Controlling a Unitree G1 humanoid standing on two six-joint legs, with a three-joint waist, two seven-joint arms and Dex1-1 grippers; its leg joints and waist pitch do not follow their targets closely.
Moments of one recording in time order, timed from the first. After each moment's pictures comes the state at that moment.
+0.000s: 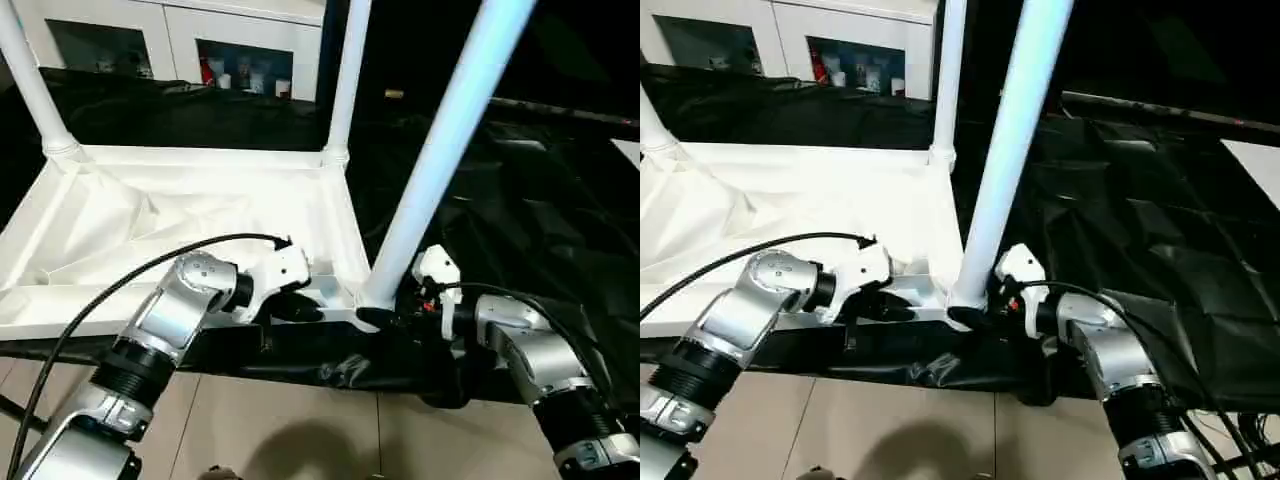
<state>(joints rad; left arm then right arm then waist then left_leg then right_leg) -0.54 0.39 -0.32 0.35 0.08 0.29 -1.20 -0.38 -0.36 0.16 0.44 0.18 0.13 1.01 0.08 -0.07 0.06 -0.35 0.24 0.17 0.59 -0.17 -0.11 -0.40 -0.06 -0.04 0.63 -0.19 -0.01</state>
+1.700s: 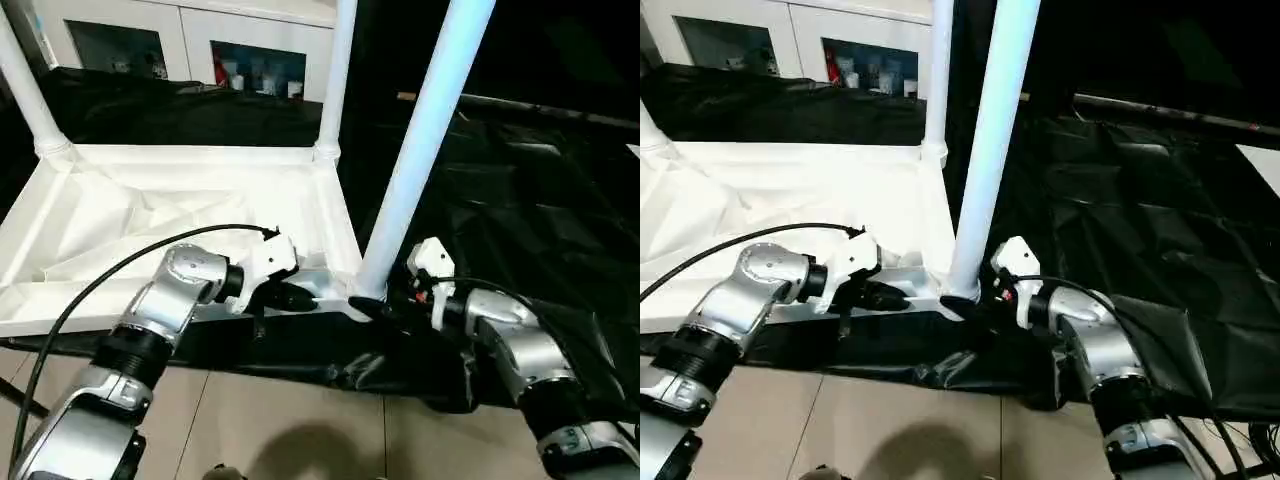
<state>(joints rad) -0.61 0.39 -0.28 0.56 0.03 0.13 -1.25 -0.43 -0.31 0.13 0.56 0.16 0.00 1.01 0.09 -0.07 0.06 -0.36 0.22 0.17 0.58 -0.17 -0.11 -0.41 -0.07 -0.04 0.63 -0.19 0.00</state>
